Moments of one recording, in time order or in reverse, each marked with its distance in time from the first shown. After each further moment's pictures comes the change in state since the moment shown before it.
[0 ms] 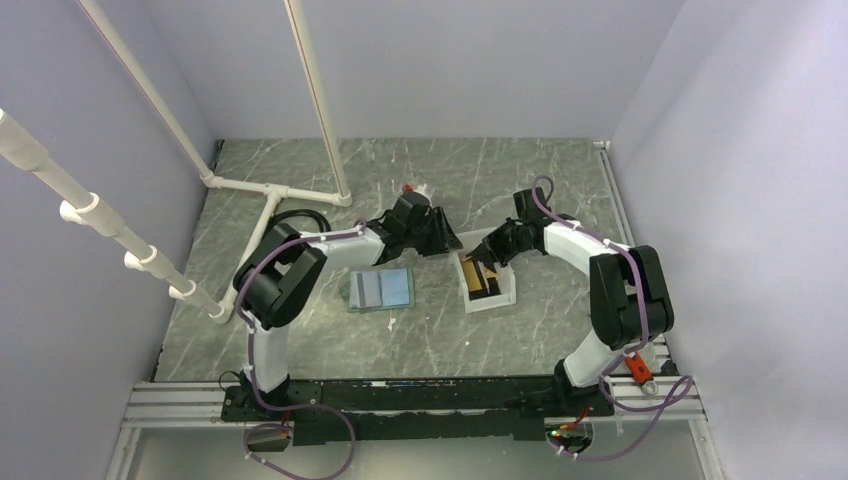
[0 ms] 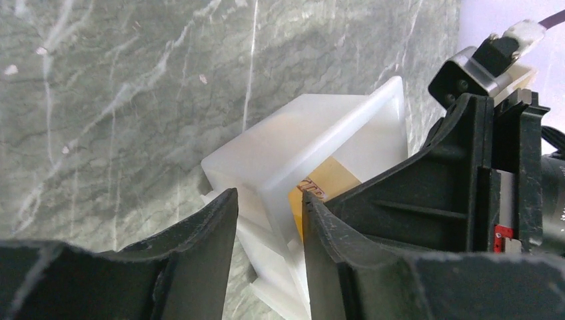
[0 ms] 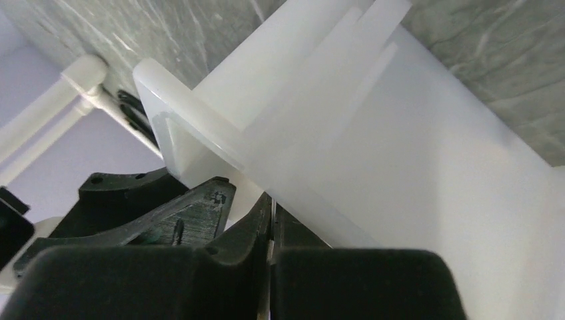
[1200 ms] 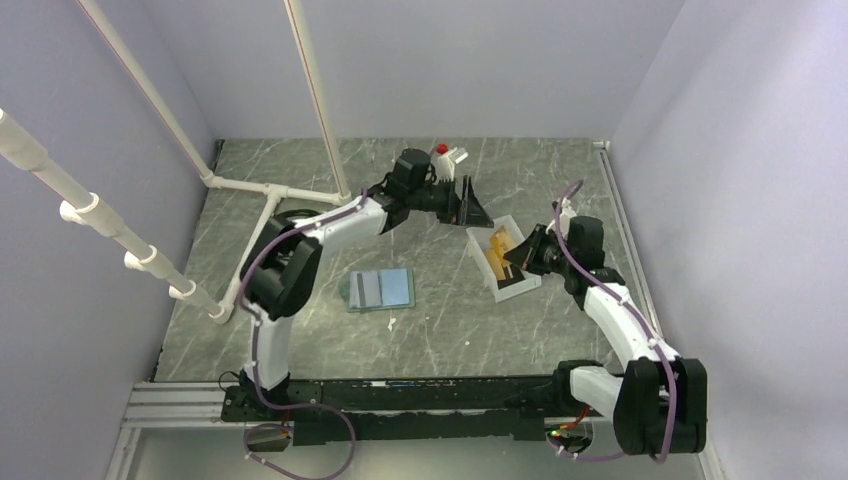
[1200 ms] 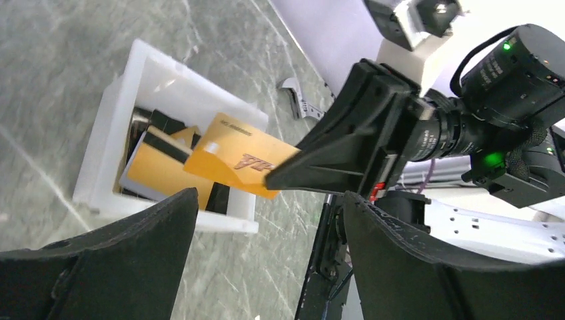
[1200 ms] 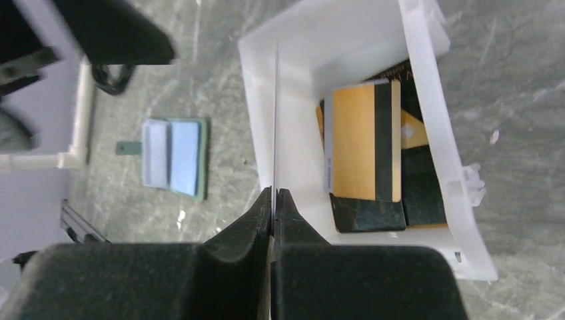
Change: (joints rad) left arm 0.047 0.017 0.252 0.011 0.520 0.227; right arm -0.189 -0.535 -0.346 0.214 -0.048 -0.839
